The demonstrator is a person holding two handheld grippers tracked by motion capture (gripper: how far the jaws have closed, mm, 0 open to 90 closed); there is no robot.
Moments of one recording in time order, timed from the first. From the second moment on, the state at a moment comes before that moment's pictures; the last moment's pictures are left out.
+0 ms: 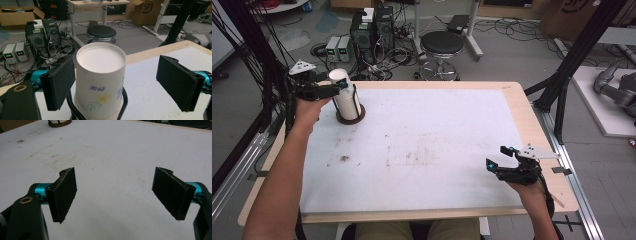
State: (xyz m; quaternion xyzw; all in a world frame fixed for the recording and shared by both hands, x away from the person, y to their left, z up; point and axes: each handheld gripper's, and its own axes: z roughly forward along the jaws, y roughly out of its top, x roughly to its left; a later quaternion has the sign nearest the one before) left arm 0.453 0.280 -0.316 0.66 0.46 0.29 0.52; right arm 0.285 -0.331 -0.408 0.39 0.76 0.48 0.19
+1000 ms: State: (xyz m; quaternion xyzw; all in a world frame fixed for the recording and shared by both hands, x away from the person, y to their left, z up) left arm 0.467 0.282 -0.324 0.62 0.47 0.32 0.55; right arm 0.287 -0.330 -0.412 0.40 0.77 0.47 0.18
